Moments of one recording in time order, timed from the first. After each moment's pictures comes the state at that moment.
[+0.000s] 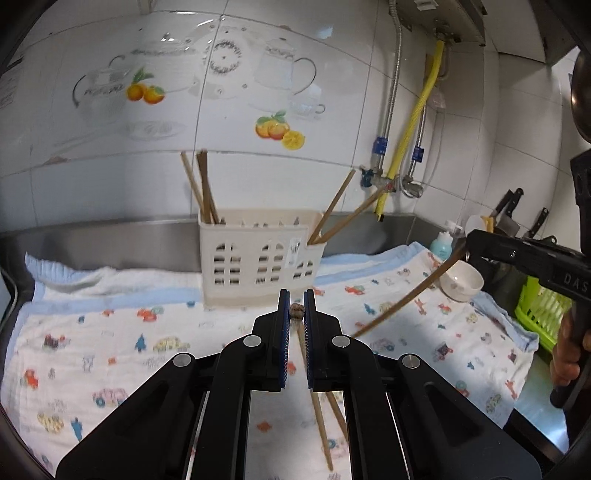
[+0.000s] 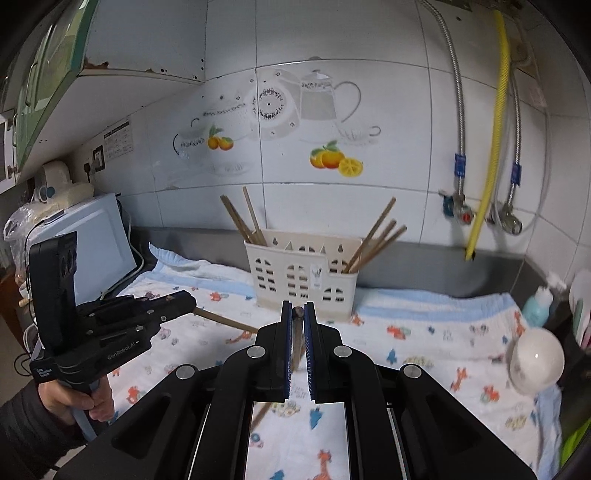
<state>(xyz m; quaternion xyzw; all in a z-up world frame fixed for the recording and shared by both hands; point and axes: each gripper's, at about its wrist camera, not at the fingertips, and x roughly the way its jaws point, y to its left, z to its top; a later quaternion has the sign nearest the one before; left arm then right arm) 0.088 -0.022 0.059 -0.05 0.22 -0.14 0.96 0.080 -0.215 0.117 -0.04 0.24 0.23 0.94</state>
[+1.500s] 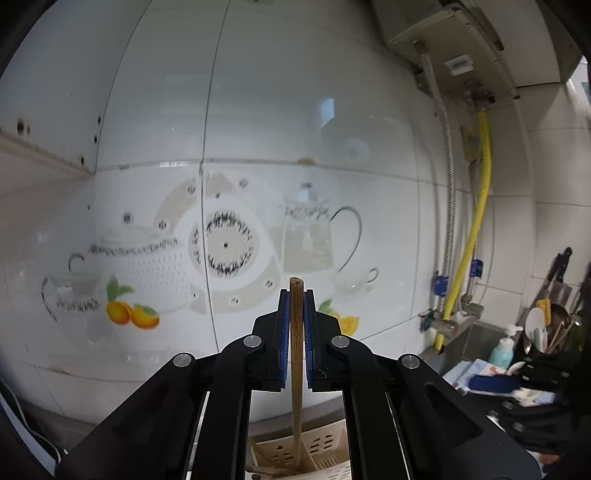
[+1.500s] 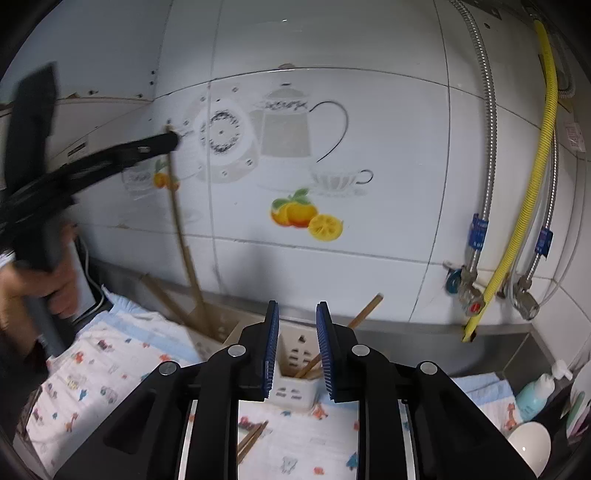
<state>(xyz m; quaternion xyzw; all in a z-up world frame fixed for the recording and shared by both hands) 0.235 -0.018 0.214 0.01 0.06 -0.08 0.99 0.208 -0.206 0.148 -0.05 0.21 0.22 0.95</state>
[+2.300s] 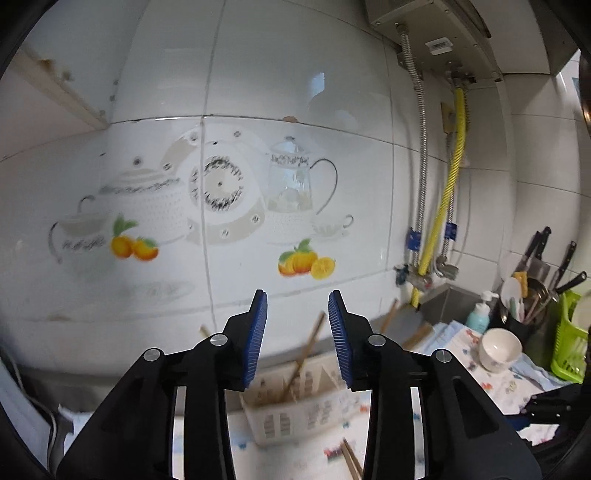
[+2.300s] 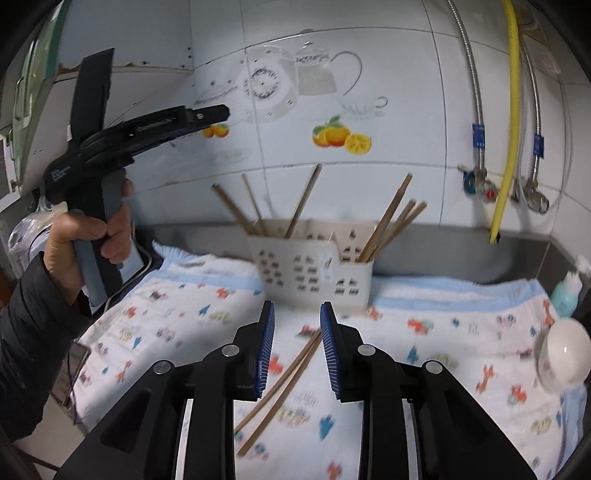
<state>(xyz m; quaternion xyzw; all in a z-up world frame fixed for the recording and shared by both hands) 0.170 -0.011 0.178 0.00 0.12 -0.11 0.99 0.099 -0.215 0.082 -0.01 0.28 0.26 0.92</state>
